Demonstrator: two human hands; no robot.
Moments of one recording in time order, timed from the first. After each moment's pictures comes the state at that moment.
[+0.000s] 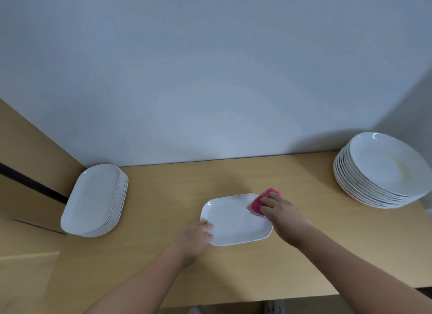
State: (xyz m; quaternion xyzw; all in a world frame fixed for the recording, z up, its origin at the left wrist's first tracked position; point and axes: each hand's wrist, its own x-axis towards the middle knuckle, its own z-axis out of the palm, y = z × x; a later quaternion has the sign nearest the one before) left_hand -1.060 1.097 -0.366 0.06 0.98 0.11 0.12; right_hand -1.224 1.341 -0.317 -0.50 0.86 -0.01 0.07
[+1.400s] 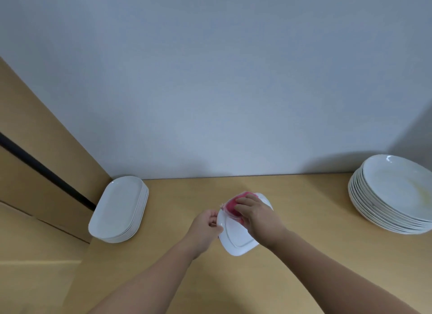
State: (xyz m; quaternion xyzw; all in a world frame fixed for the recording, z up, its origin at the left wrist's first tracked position) left_hand -1.087 1.108 -0.300 -0.31 0.71 0.63 0.02; right_hand -1.203 1.260 -0.278 -0.53 0.82 -0.23 0.03
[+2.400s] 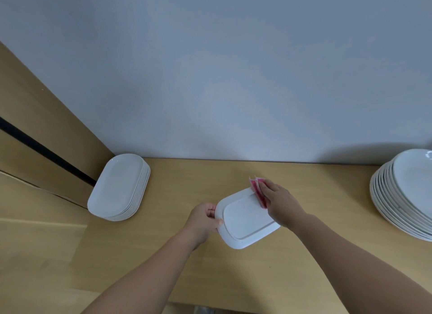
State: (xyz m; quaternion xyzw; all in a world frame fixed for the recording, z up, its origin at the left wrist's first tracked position) left_hand -1.093 1.105 -0.329 -0.40 0.67 0.62 0.05; right_hand -1.276 1.274 -0.361 -0.42 0.88 -0.14 0.18
